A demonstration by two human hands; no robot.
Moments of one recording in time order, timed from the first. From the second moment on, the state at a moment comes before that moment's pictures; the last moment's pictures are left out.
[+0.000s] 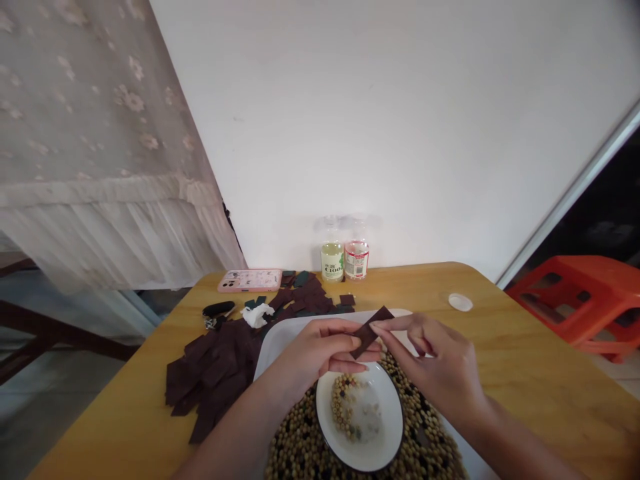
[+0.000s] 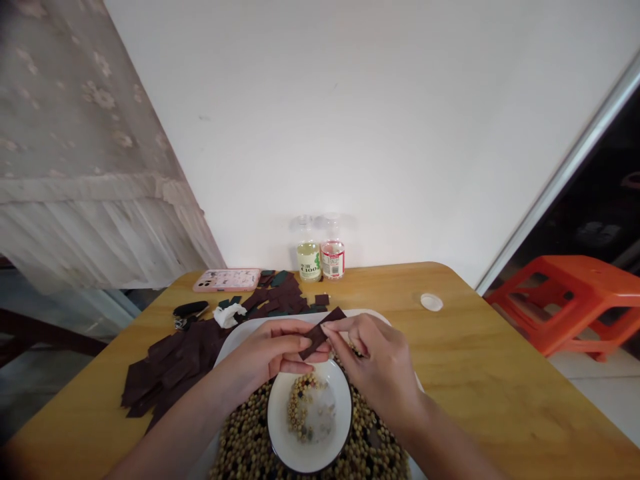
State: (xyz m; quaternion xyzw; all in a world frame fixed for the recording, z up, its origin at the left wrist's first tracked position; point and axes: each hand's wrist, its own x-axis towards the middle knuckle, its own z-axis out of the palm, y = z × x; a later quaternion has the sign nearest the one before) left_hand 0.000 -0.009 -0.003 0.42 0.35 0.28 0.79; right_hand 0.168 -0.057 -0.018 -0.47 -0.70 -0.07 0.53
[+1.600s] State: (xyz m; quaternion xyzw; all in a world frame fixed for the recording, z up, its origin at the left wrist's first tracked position) left_hand -0.002 -0.008 -0.002 0.41 0.32 0.29 0.80; right_hand 0.169 -0.055 -0.016 -0.46 -0.69 -0.08 0.56
